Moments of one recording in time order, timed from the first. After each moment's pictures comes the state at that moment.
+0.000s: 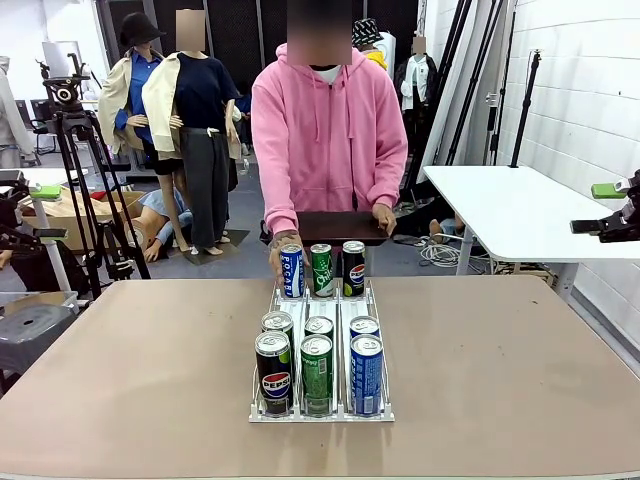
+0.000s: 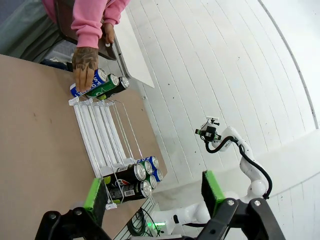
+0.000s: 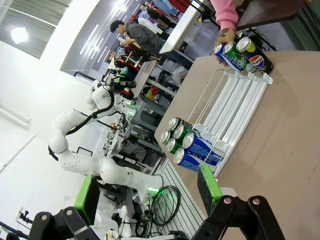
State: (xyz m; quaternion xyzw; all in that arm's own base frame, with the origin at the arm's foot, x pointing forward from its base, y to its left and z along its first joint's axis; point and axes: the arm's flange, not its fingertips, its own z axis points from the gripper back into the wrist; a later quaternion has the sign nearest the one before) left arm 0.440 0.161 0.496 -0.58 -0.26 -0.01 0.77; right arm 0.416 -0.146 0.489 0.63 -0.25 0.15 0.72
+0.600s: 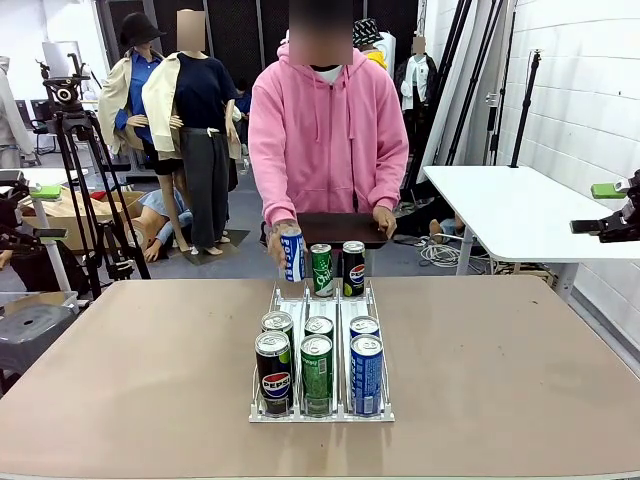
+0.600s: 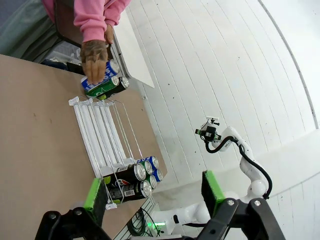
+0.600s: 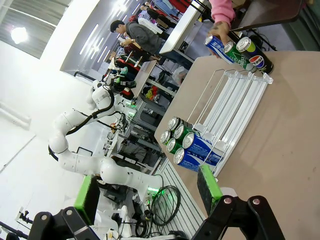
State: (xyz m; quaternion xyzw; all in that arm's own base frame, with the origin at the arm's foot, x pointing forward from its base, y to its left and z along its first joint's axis) left arm 0.440 0.161 0.496 -0.58 -0.26 -0.01 0.77; right arm 0.416 -0.146 0.489 0.63 -0.25 0.15 0.72
